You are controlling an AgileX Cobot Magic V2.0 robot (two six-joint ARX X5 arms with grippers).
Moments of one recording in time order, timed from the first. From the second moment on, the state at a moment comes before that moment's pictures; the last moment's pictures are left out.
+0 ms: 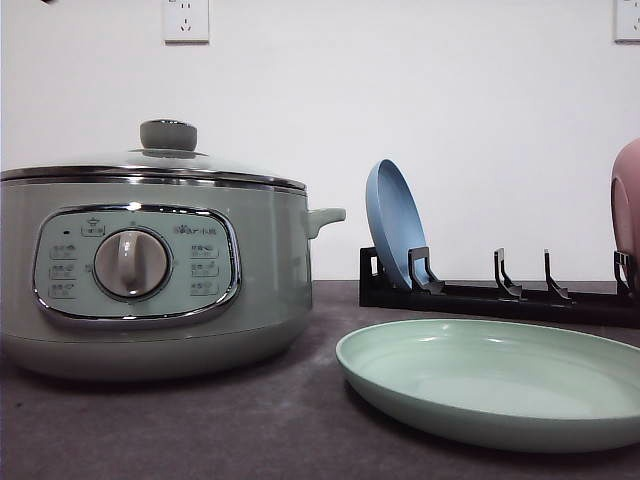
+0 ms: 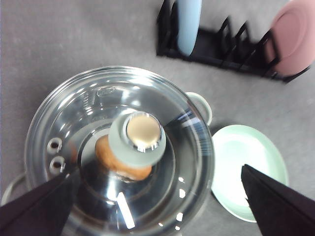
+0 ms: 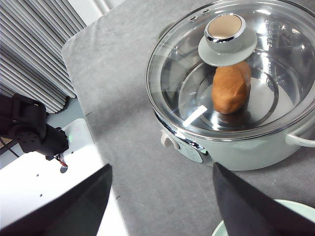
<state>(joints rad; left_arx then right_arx) -0.23 1.28 1.58 -1.07 0.34 -0.05 0.67 1.26 1.31 -0.75 -0.55 0.03</state>
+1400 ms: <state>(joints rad) -0.45 1.75 1.78 -1.20 0.04 0.00 0.67 1.26 1.31 -0.76 -0.54 0.03</state>
